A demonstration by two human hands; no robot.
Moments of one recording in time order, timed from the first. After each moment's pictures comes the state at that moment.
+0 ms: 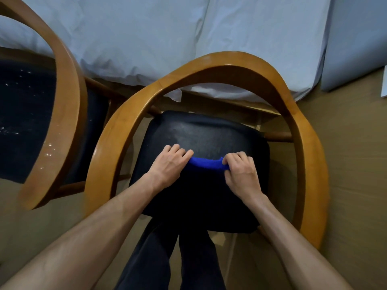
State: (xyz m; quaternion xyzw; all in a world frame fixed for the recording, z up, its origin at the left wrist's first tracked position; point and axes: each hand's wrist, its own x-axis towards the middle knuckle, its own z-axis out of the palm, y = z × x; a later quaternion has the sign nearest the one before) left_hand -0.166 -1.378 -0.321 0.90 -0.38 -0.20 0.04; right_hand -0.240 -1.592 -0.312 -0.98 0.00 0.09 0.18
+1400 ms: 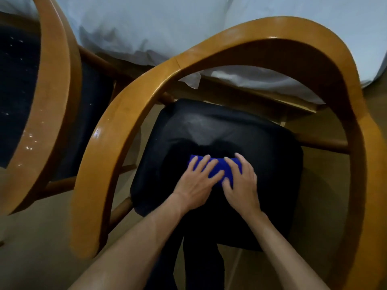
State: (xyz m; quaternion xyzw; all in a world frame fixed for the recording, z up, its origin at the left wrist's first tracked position) left_hand -0.214 -1.398 -0.424 0.89 -0.38 -0.26 0.03; right_hand -0.254 -1.558 -0.421 -0.95 0.09 0.17 0.25
